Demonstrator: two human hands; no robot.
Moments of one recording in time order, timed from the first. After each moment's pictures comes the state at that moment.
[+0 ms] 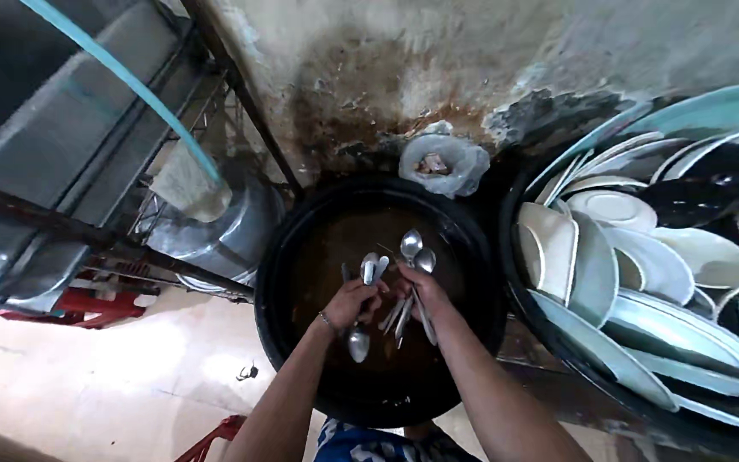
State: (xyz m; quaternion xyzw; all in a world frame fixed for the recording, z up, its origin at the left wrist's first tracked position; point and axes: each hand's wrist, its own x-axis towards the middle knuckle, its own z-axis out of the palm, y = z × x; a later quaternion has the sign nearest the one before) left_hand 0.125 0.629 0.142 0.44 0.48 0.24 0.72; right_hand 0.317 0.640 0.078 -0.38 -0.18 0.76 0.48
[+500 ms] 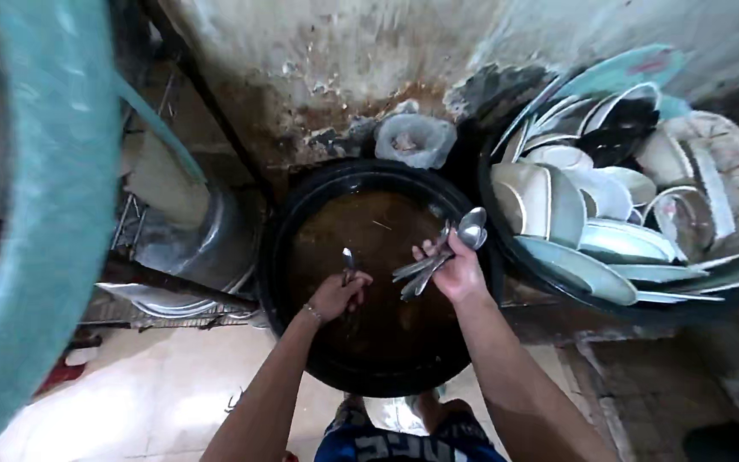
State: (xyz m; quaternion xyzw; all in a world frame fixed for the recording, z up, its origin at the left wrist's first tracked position) left_hand 0.046 0.645 0.130 0.60 0.46 0.09 0.65; right_hand 0.305 0.606 0.126 -0.40 -0.01 0.58 0.71
